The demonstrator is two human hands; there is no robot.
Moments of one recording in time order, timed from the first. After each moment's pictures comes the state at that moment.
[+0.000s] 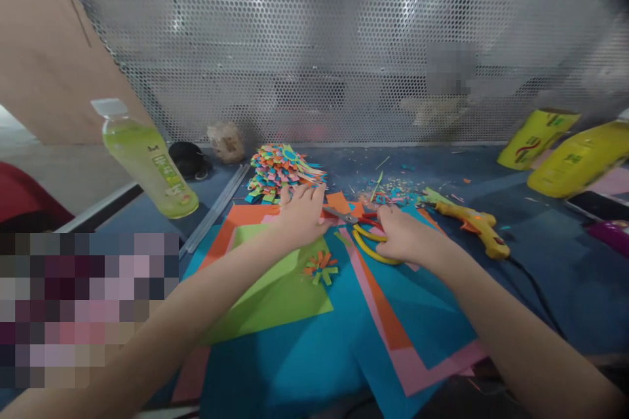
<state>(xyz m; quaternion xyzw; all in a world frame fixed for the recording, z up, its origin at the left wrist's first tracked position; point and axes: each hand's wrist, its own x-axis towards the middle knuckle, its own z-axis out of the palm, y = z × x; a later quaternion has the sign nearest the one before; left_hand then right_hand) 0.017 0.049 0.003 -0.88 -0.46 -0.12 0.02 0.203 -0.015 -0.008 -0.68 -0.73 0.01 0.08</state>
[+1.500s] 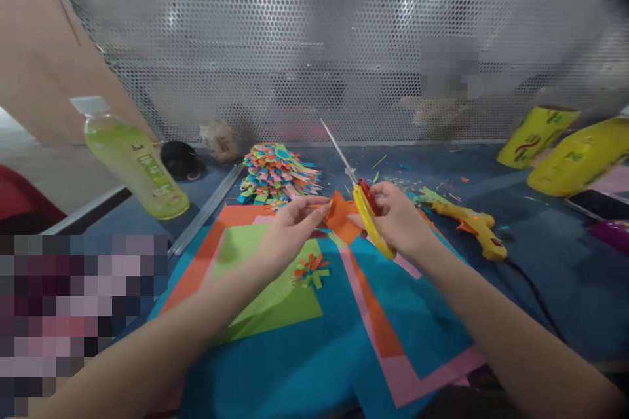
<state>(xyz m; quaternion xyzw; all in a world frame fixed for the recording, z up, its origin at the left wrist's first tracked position) 0.019 0.018 0.002 -0.60 -0.38 -0.43 -0.56 0.188 -0.011 0.005 -0.55 -0.53 0.38 0.53</state>
